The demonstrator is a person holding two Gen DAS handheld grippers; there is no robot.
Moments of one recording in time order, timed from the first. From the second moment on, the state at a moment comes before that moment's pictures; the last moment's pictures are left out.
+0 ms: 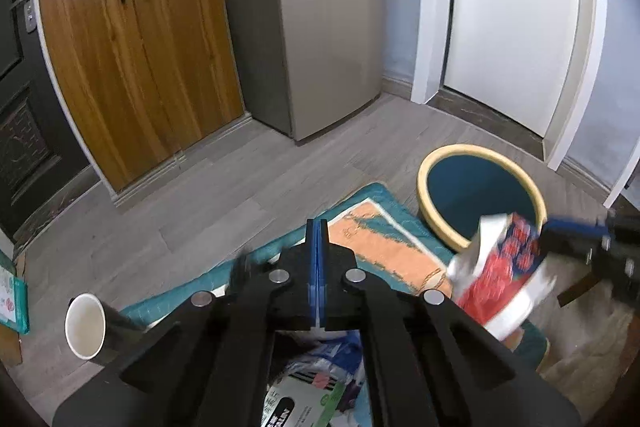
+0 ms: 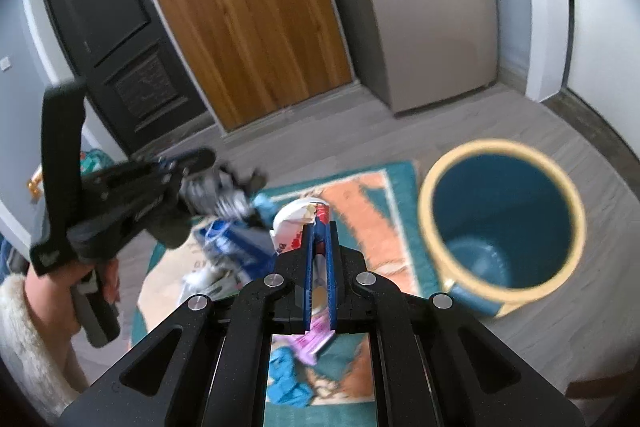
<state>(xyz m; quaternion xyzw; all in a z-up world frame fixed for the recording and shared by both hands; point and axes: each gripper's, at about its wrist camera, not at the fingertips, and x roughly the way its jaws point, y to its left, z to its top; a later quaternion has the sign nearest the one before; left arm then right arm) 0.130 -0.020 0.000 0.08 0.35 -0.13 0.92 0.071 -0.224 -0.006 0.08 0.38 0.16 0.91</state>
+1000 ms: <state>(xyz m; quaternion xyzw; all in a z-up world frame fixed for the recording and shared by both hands) 0.167 -0.041 -0.105 0.11 0.50 -0.13 0.85 0.131 -0.312 0.004 0.13 0.36 0.12 0.92</state>
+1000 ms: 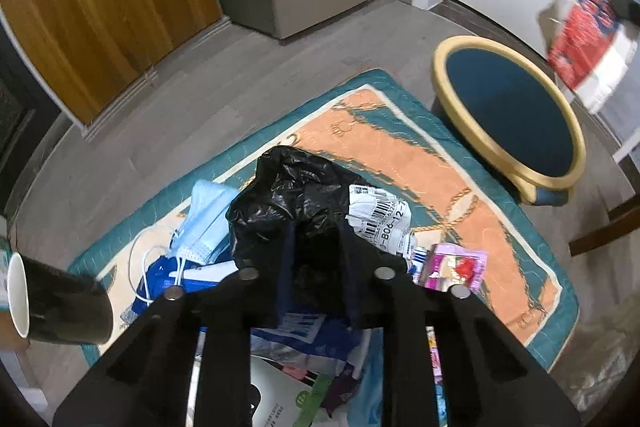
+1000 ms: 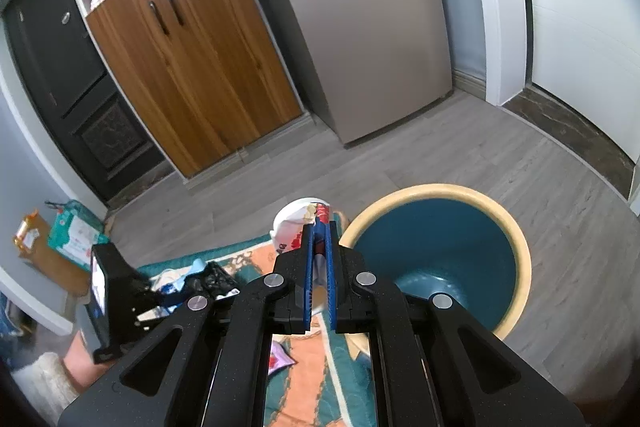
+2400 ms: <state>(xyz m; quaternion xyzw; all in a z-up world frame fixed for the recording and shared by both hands) 0.179 -0.171 -0.062 0.11 0.38 -0.18 0.90 0.170 -0.402 -0.051 0.10 0.41 -0.01 0.91</state>
